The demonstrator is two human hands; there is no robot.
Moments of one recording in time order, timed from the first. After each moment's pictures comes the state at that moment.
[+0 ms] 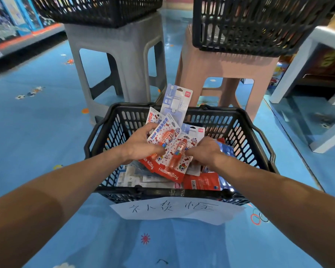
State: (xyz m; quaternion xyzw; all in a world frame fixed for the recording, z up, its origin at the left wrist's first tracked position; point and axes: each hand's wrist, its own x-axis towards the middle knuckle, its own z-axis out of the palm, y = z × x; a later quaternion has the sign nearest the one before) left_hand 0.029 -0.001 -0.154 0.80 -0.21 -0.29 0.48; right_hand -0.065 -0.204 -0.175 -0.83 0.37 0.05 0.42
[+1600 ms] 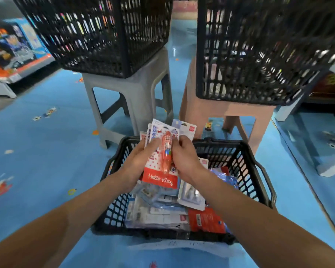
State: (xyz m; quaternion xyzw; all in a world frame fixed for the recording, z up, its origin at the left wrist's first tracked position) left_hand 0.035 0.004 -0.069 0.65 -0.09 -0.31 0.69; right_hand 0.006 -0.133 -0.081 -0.66 0.26 -0.12 0.69
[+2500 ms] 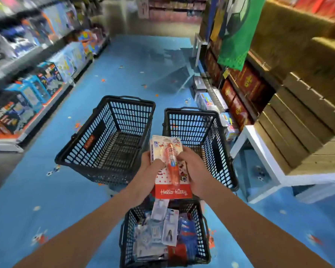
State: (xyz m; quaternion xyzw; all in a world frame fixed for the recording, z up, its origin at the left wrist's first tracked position) left_hand 0.059 -0.067 0.487 0.65 -0.08 -0.36 0.67; right_hand -0.004 -0.209 0.509 -0.55 0.29 -0.01 0.78
